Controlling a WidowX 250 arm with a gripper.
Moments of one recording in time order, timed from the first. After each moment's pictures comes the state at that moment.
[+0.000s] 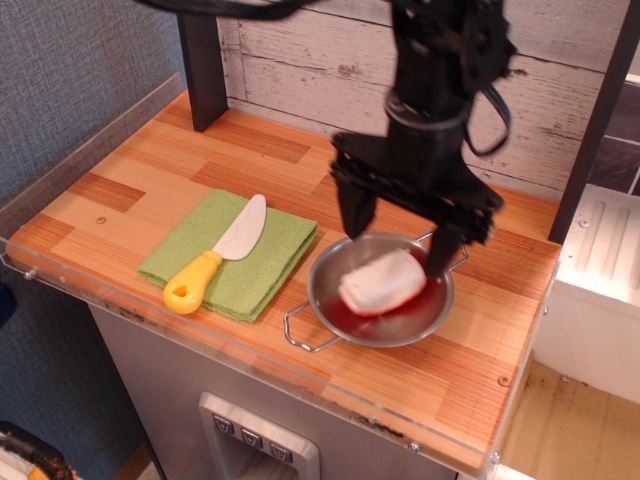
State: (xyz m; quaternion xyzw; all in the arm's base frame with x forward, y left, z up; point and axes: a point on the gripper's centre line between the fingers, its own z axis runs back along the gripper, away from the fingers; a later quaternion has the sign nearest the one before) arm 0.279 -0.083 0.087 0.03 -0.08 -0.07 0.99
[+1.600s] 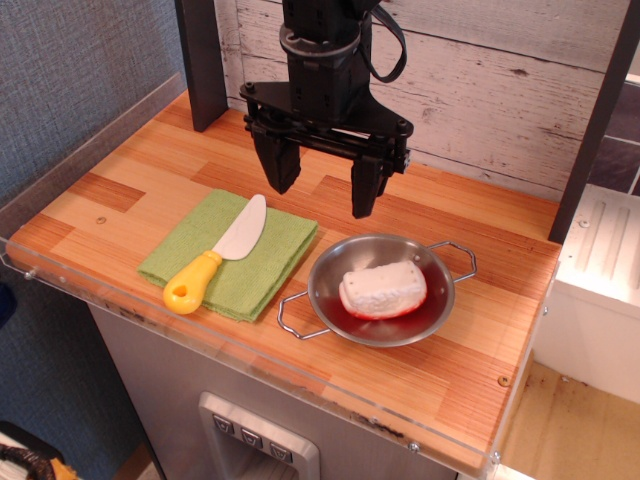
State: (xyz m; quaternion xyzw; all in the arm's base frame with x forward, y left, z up) arm 0.283 -0.031 0.105 0.01 -0.08 0.00 1.00
